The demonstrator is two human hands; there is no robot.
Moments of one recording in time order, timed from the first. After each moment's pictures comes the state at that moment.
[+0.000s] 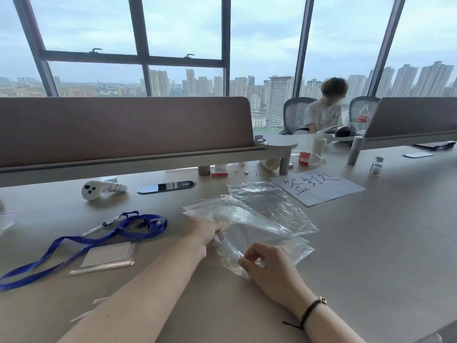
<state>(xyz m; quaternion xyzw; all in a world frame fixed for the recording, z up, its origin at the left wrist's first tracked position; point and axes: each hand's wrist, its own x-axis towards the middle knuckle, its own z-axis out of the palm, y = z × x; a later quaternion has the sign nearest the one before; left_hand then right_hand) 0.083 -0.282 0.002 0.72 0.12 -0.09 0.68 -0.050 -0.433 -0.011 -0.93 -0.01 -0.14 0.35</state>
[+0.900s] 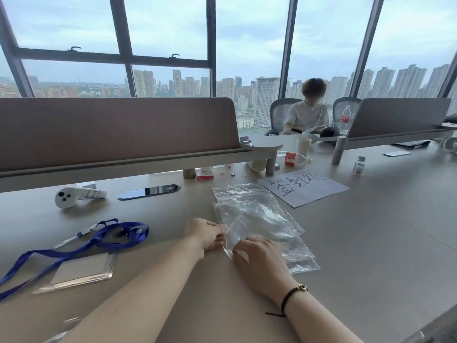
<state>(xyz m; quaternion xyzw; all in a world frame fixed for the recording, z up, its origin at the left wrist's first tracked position) 0.085 -0.317 0.009 0.72 0.04 -0.16 0.67 -0.024 -0.451 -0.009 -0.96 -0.04 -0.18 0.19</state>
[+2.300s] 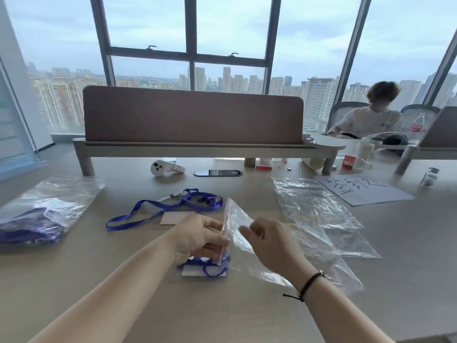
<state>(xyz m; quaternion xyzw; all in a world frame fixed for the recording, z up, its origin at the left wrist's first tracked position) -0.045 -0.112 0.053 0.73 -0.04 -0.22 0.65 -0.075 -0.310 0.038 -0.94 -0.05 -0.16 0.30</state>
